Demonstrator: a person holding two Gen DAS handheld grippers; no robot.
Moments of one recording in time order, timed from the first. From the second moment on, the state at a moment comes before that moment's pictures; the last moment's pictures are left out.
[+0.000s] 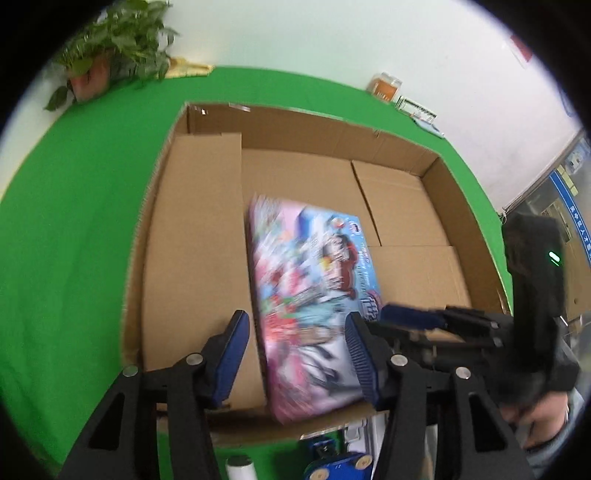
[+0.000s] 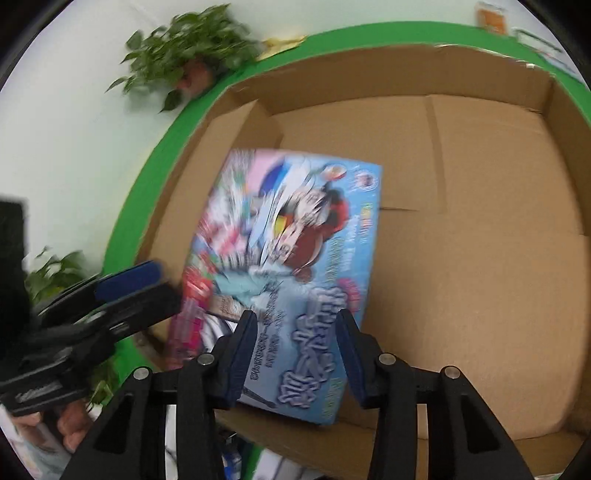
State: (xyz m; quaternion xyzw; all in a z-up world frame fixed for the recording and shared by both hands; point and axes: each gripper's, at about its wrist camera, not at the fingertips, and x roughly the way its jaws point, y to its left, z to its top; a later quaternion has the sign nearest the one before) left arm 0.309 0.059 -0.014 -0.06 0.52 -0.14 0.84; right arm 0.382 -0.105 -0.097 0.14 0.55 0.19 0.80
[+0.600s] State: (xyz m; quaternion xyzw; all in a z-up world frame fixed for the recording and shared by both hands) left arm 0.169 0.053 0.059 0.04 0.27 -0.04 0.96; right arm 0.267 -0.105 -0.014 0.01 0.38 0.09 0.92
